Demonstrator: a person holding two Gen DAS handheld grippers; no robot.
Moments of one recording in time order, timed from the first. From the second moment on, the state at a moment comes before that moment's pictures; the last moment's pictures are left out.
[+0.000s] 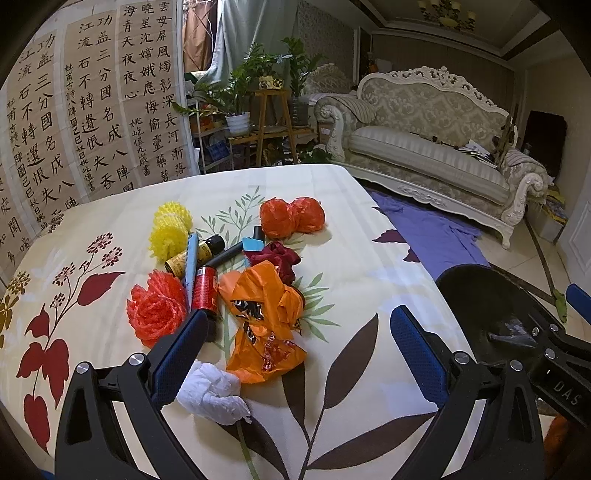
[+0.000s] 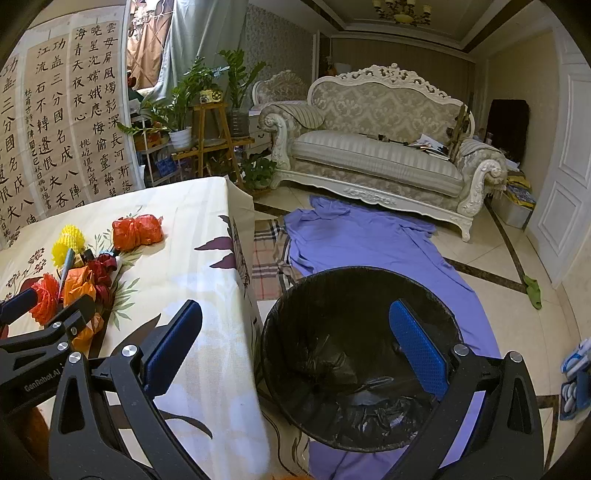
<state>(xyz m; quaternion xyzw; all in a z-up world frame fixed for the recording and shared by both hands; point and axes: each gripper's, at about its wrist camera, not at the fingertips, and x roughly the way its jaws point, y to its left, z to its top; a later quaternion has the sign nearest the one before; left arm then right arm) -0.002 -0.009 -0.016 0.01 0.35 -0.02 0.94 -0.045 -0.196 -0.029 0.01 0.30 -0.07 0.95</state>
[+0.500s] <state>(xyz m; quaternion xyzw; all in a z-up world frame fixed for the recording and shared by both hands) -0.004 0.008 -0.011 0.00 0.36 -0.01 0.93 -0.042 -0.191 -0.030 0.02 0.32 -0.06 0.95</state>
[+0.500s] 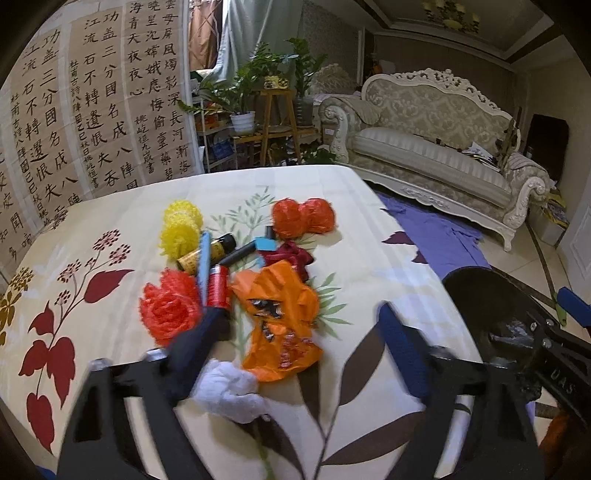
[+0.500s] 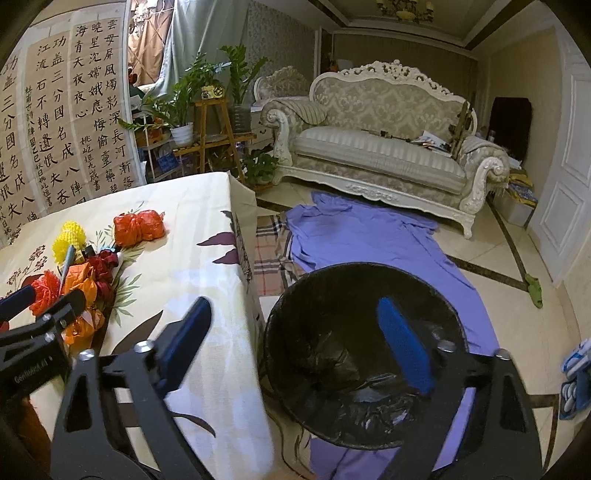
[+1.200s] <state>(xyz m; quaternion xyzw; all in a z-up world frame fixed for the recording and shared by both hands) -0.033 0.090 -0.019 -0.03 0.38 0.05 0.92 -0.035 -0.108 -0.023 0.00 0.34 0.07 0.94</state>
